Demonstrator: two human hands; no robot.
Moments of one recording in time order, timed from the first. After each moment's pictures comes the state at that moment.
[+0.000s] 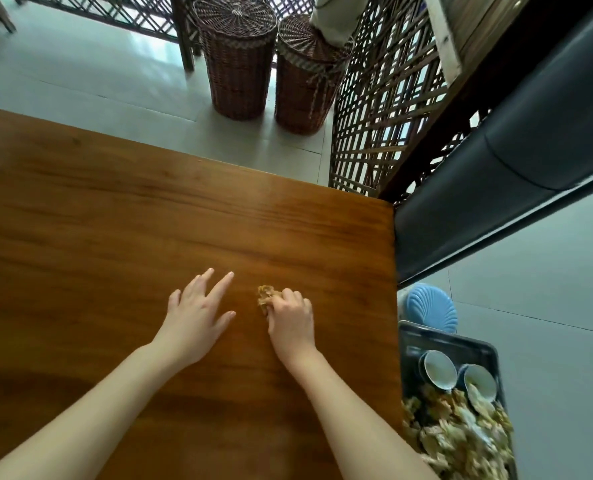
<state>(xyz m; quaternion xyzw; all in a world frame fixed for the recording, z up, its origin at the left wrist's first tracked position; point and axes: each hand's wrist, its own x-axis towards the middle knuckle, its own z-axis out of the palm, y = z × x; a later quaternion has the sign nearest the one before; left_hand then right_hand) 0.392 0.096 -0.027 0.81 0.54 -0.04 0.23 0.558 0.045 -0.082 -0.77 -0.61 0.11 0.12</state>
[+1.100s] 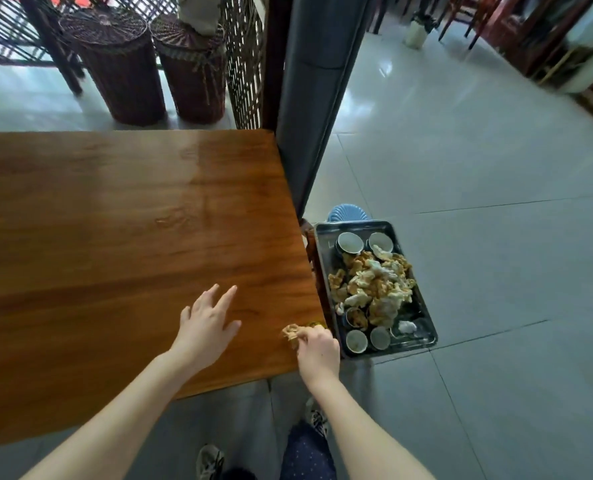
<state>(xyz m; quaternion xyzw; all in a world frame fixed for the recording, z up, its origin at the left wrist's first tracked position) 0.378 -0.173 -0.001 0.87 0.41 -0.06 0.27 0.532 -0.327 -0.045 -0.91 -0.33 0.19 0.14</state>
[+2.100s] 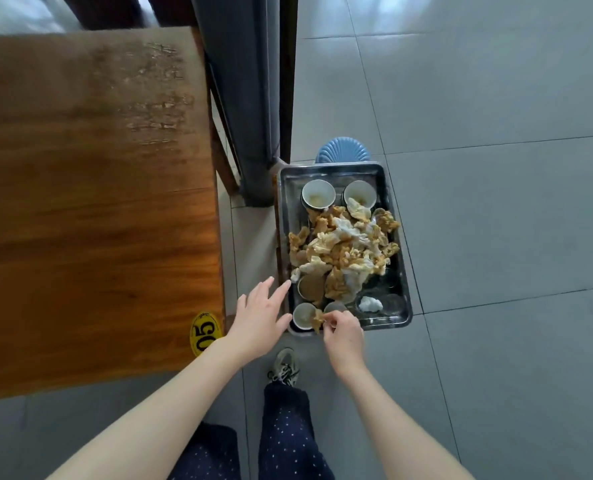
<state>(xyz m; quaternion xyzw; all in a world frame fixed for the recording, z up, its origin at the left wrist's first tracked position) 0.637 -0.320 -0.090 0.85 0.39 -0.19 0.29 0.756 -0.446 -0.141 -0.90 -0.27 0.30 0.15</state>
